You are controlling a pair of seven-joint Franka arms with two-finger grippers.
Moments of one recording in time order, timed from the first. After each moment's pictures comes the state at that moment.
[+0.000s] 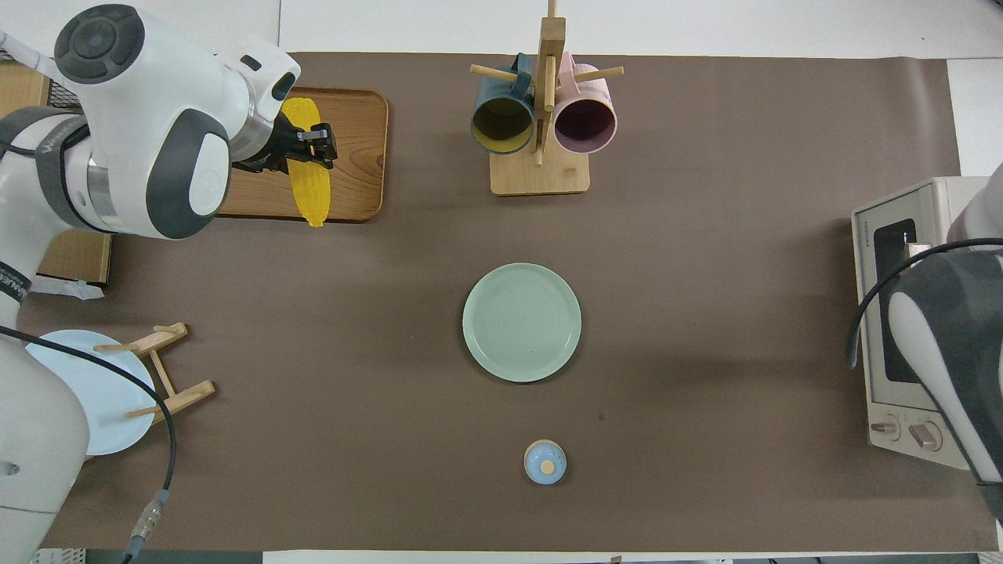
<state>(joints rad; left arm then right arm) -0.23 0.46 -0.06 -1.45 -0.06 2.02 -0.31 0.03 -0.03 -0.05 -1.83 -0.32 1.56 -0.11</state>
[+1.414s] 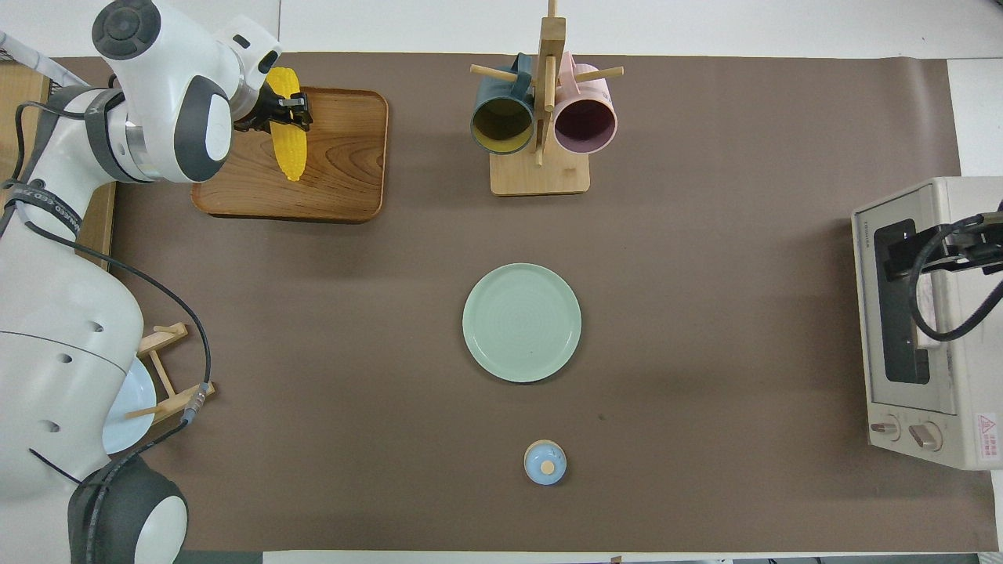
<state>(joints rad) -0.13 0.82 -0.05 -1.14 -0.02 2.11 -0.16 0.03 -0.02 -0.05 -1.57 -0.04 1.44 -0.06</state>
